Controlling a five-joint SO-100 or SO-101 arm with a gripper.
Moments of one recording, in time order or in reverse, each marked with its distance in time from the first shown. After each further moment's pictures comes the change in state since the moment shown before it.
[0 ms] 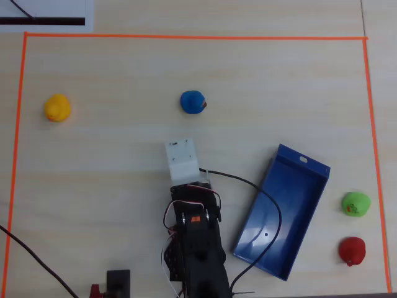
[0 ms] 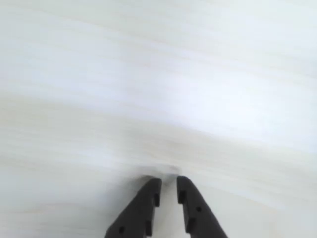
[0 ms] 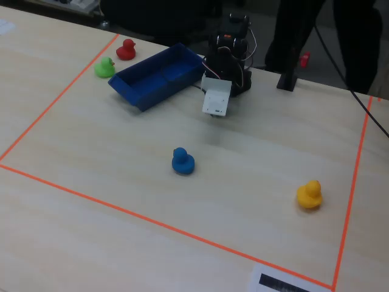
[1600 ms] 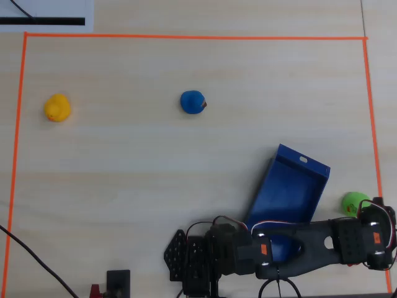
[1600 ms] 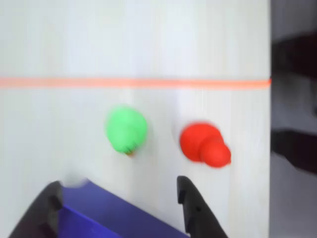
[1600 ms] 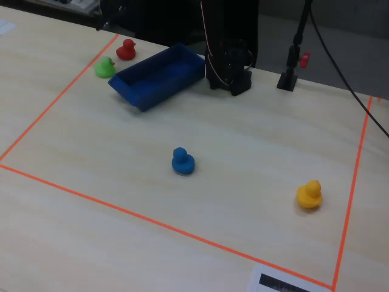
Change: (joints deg) arm 92.1 -102.7 -102.0 -10.5 7.9
